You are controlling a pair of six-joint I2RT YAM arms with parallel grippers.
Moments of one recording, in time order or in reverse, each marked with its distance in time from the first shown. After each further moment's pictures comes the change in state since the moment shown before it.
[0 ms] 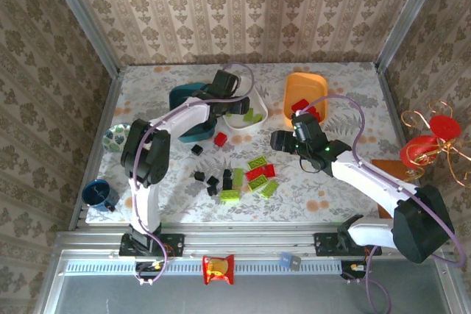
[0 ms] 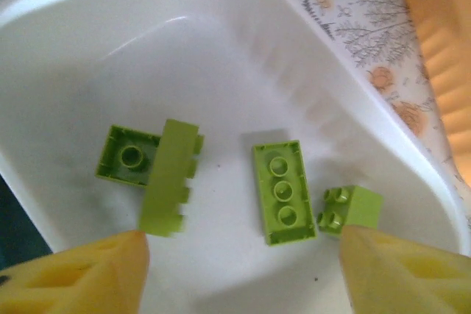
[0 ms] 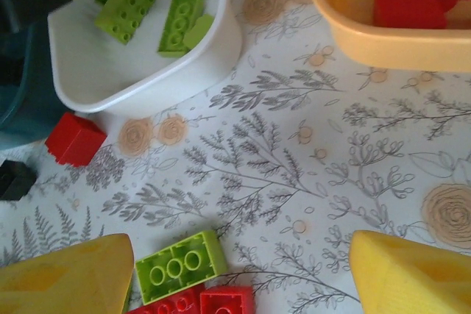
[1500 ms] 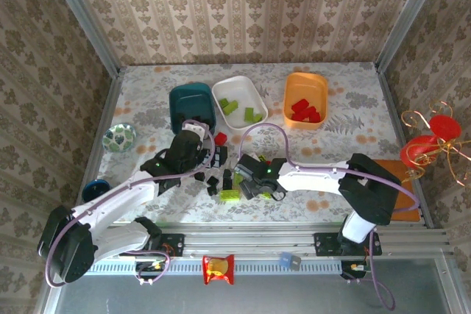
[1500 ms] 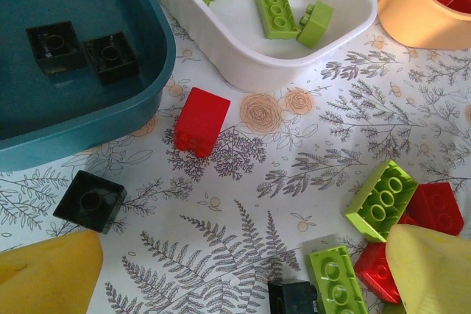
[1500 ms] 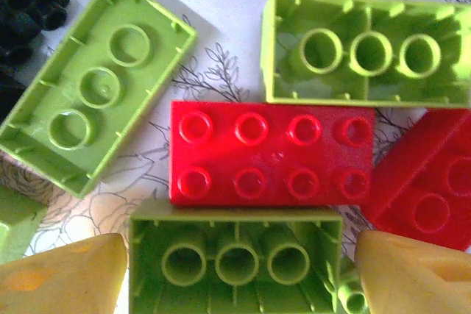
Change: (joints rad) left arm -0.123 -0.905 -0.928 0.168 -0.098 -0.124; right arm 0.489 0.413 0.137 -0.198 0.206 -0.160
